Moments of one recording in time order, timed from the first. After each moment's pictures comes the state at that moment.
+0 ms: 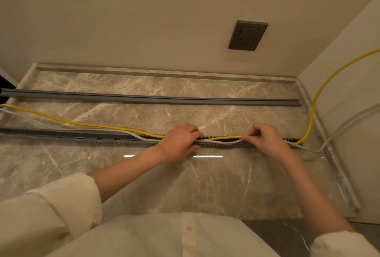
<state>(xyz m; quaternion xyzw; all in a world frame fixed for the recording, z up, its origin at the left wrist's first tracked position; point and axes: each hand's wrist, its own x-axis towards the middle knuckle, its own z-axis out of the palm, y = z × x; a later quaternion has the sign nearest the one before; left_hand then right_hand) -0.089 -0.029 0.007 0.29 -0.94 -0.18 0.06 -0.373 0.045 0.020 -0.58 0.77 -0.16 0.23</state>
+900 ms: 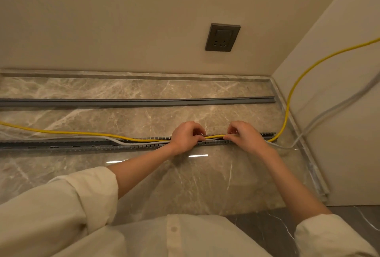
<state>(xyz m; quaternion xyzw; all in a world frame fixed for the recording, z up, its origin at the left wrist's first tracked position) -0.170 -0.033 -0.017 0.40 -0.80 -0.41 0.17 -0.376 0.048 0.025 -0.64 0.75 -0.07 0.18</state>
